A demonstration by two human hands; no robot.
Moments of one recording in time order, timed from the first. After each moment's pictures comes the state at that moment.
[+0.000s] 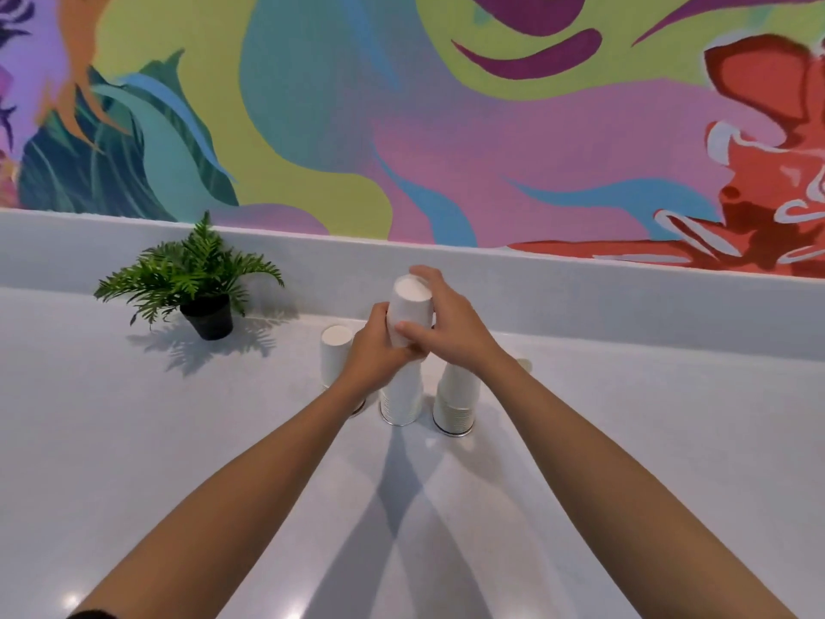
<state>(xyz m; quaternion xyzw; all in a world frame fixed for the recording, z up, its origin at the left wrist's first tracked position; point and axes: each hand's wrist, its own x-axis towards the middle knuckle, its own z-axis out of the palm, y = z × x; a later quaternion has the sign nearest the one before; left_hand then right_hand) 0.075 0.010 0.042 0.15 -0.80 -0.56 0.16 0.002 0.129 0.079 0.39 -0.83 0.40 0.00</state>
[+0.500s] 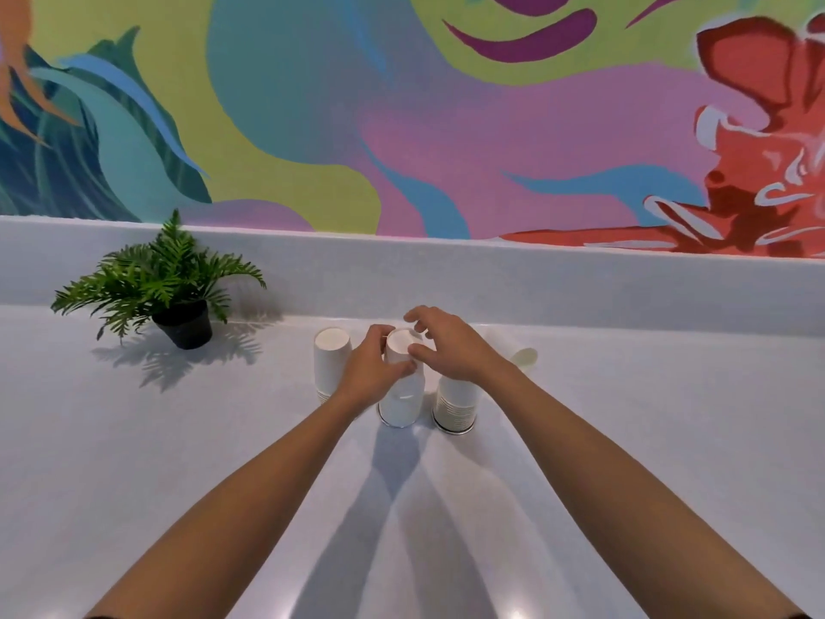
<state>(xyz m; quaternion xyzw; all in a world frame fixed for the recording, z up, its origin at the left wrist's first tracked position) 0.060 -0.013 -0.001 0.15 -0.81 -0.56 0.09 -0.009 0.120 0.048 0.37 -0.89 0.25 -0.06</state>
